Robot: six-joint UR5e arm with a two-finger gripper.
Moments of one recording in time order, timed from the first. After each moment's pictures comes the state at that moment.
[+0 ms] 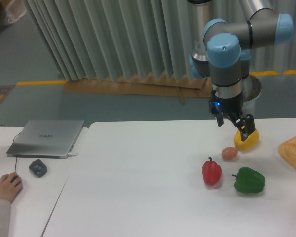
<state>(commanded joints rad) 2.27 -1.69 -1.59 -1.47 1.72 0.79</state>
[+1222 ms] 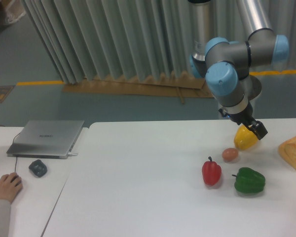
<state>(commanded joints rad) 2.27 -1.74 -1.73 -1.48 1.91 0.95</state>
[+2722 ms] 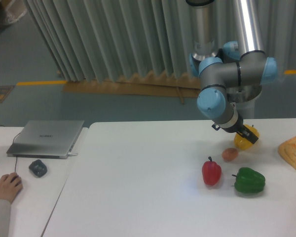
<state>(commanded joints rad) 2.22 -1.79 -1.84 -1.48 1.98 0.85</state>
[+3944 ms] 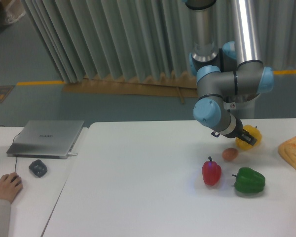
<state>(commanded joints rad) 2.21 -1.82 -1.76 -1.55 2.02 0.80</state>
